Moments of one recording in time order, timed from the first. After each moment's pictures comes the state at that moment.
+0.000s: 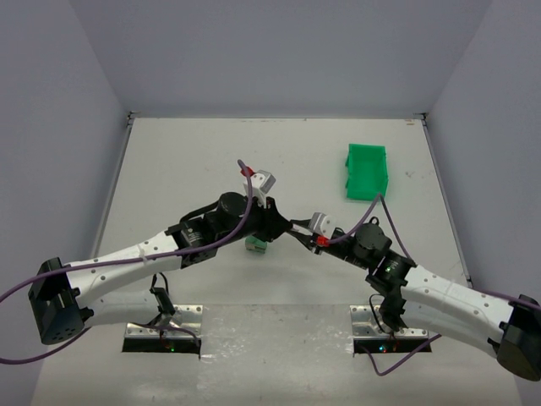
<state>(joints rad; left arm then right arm) -0.95 1.11 0.81 -0.08 -0.01 -0.56 0.89 0.79 0.33 0.44 -0.19 -0.33</state>
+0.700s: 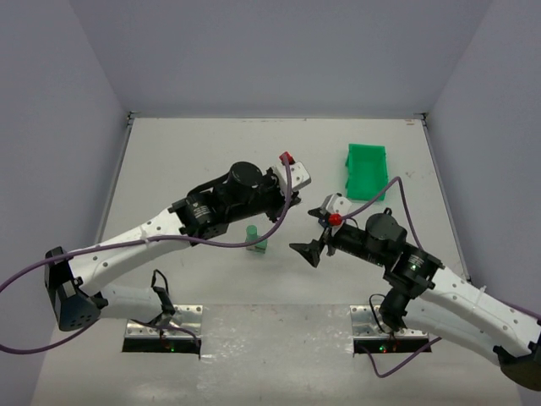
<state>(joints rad) -0.94 1.24 1.18 -0.28 0.03 0.11 0.89 0.70 0.58 -0.04 -0.16 -0.11</state>
